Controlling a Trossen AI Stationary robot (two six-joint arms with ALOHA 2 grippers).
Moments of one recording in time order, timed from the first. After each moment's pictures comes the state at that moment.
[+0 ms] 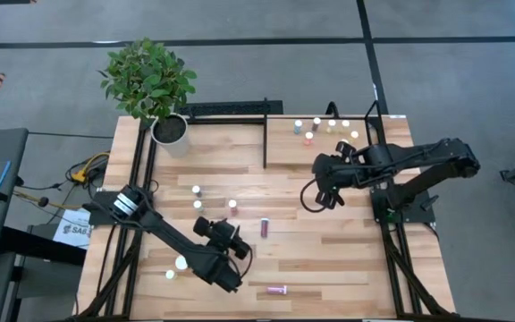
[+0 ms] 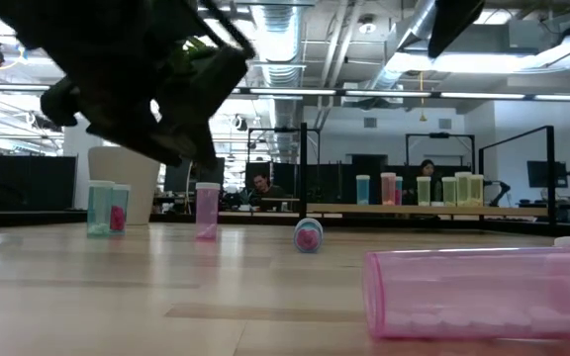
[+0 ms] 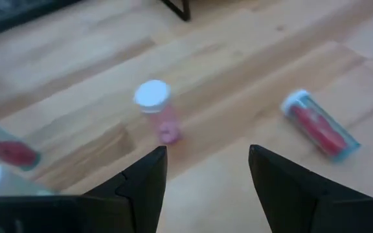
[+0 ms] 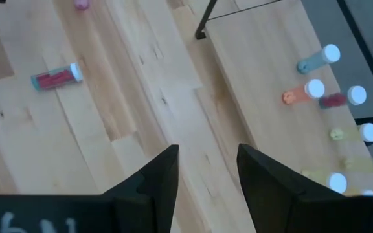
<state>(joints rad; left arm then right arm) -0.59 2.07 1.40 -1.10 -0.96 -1.71 0.17 1.34 1.43 -1.28 0.43 0.48</state>
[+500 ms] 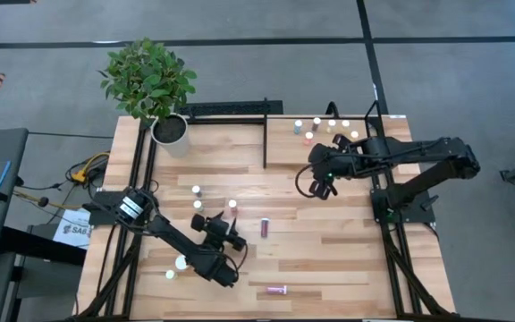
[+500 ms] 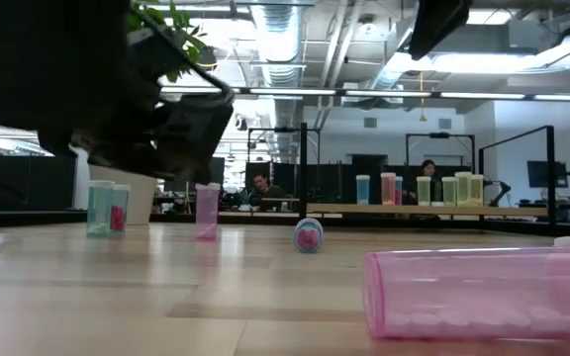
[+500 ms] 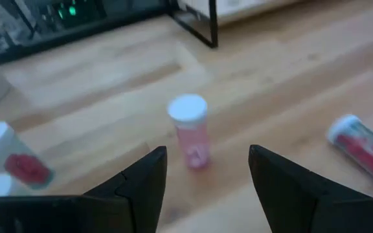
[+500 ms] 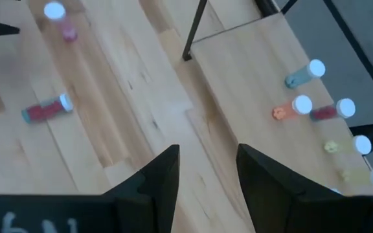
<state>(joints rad) -0.59 2.13 1.31 -1.12 -1.11 -1.90 0.08 1.34 1.43 -1.20 0.43 0.44</state>
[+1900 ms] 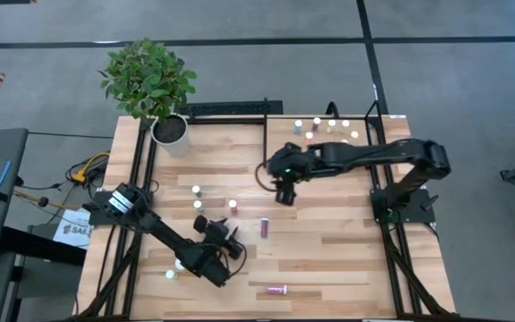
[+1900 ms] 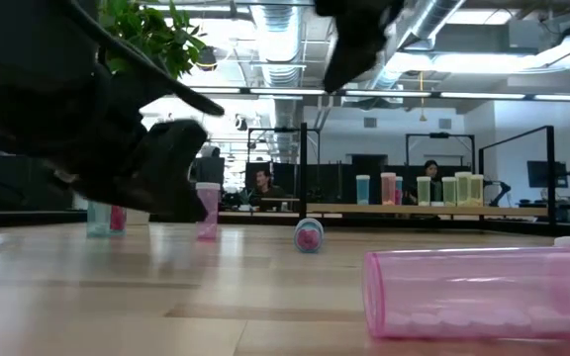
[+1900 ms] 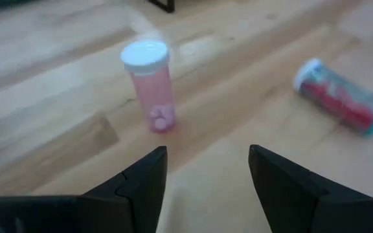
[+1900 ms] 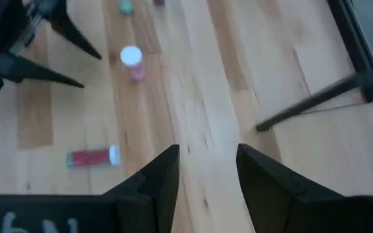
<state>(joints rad) -0.61 2.03 1.06 -0.58 -1.06 -1.51 -0.02 1.61 1.43 -0.75 0.17 0.10</state>
